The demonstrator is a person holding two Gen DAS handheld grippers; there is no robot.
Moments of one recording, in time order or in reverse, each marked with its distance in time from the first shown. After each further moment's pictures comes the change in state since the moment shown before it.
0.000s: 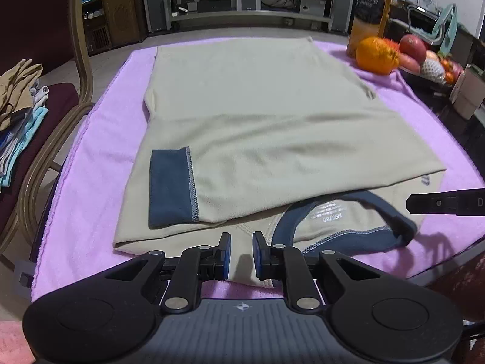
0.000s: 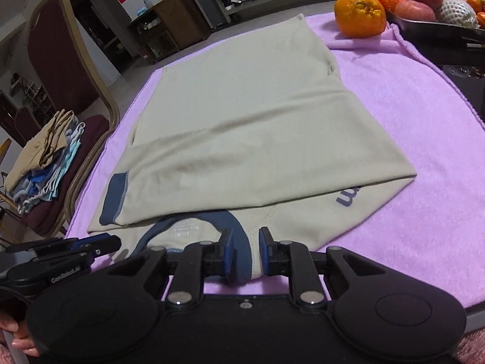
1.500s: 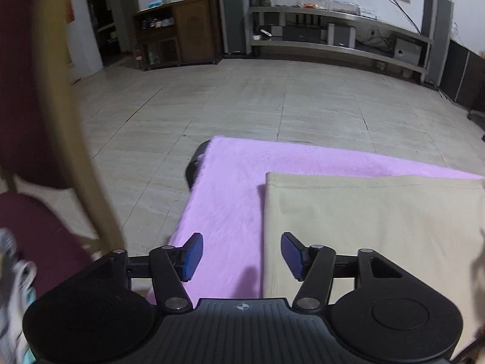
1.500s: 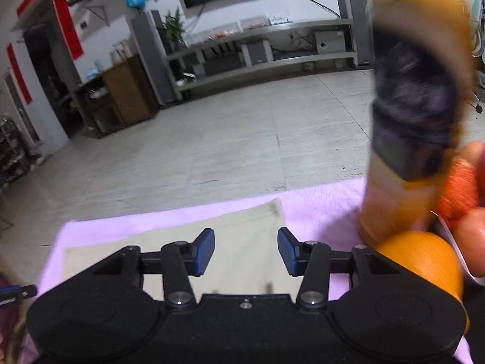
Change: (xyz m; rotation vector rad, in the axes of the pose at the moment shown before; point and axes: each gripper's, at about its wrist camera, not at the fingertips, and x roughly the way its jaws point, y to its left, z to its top) left arm 0.206 0.174 0.302 -0.172 -0.122 0.218; right arm 0.167 -0.046 0.353 0.011 -0.295 -0.241
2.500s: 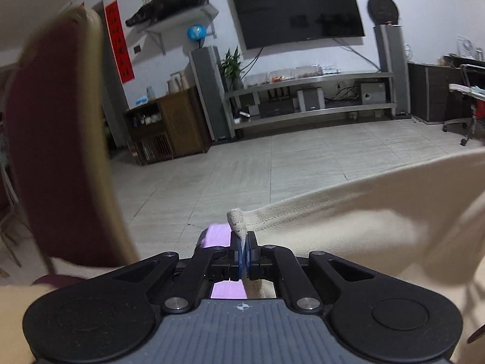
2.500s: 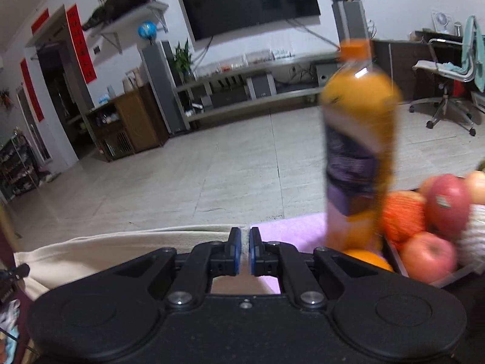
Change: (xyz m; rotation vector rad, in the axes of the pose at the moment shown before) left arm -0.193 -0.024 -0.054 0.177 -0.338 0.030; right arm -0.174 -0.021 -0.011 -0.011 -0.130 0.059
